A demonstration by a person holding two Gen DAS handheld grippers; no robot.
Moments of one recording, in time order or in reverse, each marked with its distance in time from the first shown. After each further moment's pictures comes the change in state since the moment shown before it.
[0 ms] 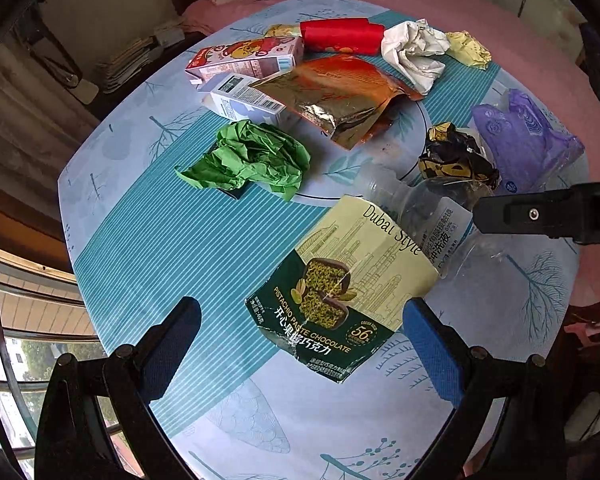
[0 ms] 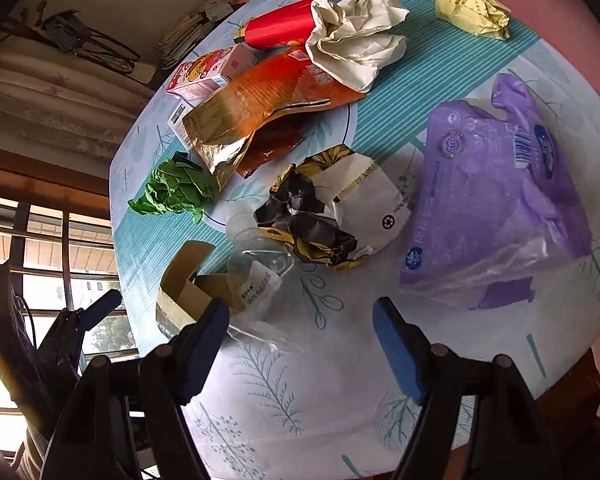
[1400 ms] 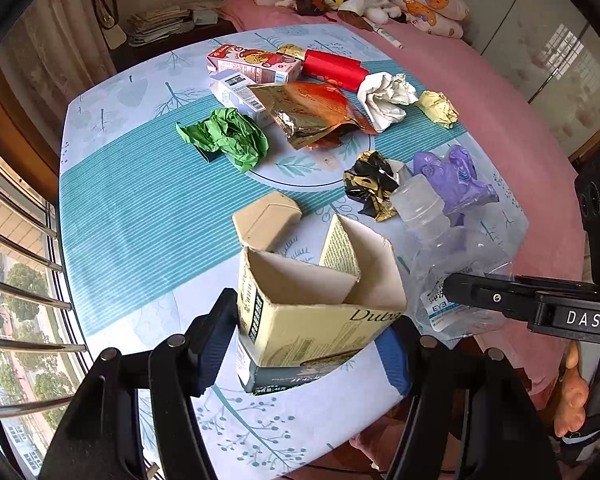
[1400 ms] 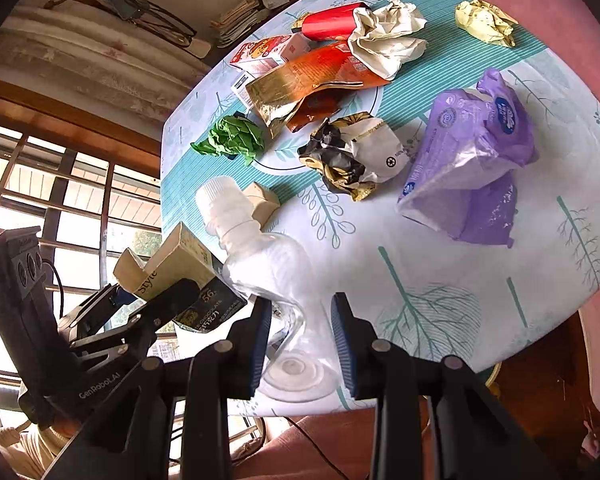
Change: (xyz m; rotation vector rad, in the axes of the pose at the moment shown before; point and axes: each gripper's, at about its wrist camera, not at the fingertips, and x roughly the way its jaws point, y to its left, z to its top) left arm -0.072 -0.032 -0.055 -0.332 -0.081 -0.175; right arm -0.061 -0.010 -0.050 -0.170 0.028 0.123
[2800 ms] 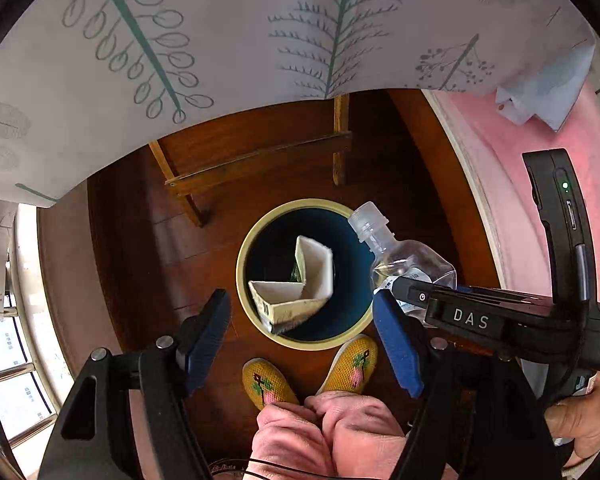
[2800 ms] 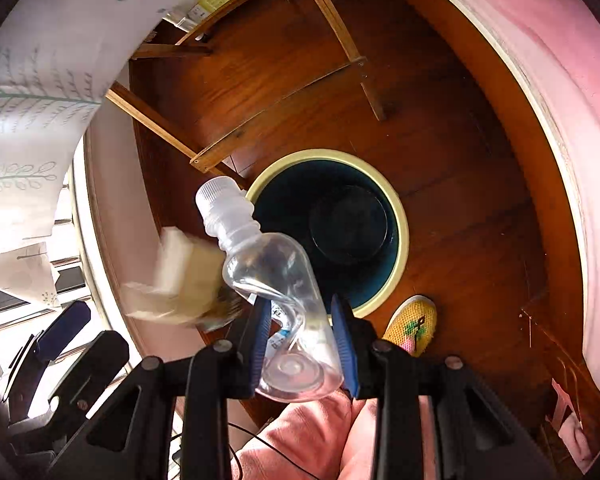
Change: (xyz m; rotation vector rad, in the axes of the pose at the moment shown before) left arm 0.235 -0.192 -0.257 -0.219 0.206 0.136; right arm 0.148 -0.291 -0.209 0.043 0.323 -0.203
